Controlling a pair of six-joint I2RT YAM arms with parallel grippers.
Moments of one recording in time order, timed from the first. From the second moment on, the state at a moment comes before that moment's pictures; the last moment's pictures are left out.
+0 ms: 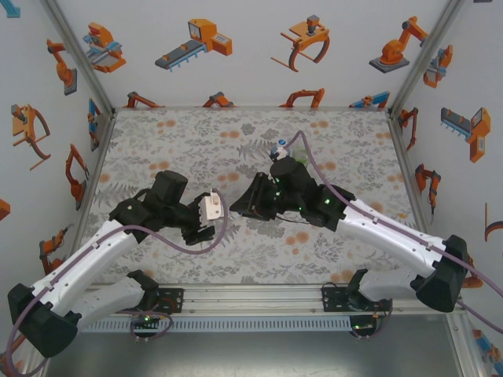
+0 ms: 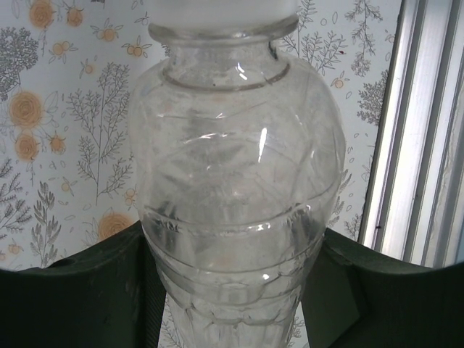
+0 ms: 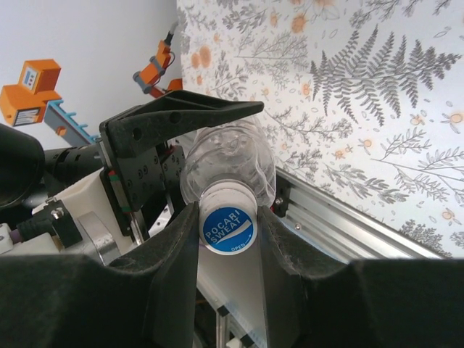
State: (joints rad) left arm -0.68 0.97 0.87 -0.76 0.47 0.69; right arm 0.96 1.25 1.13 -0.46 -0.16 1.17
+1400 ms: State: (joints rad) left arm -0.69 1.03 0.93 -0.74 0.77 0.75; right arm 0.94 0.98 1.11 -0.35 -0.43 0.11
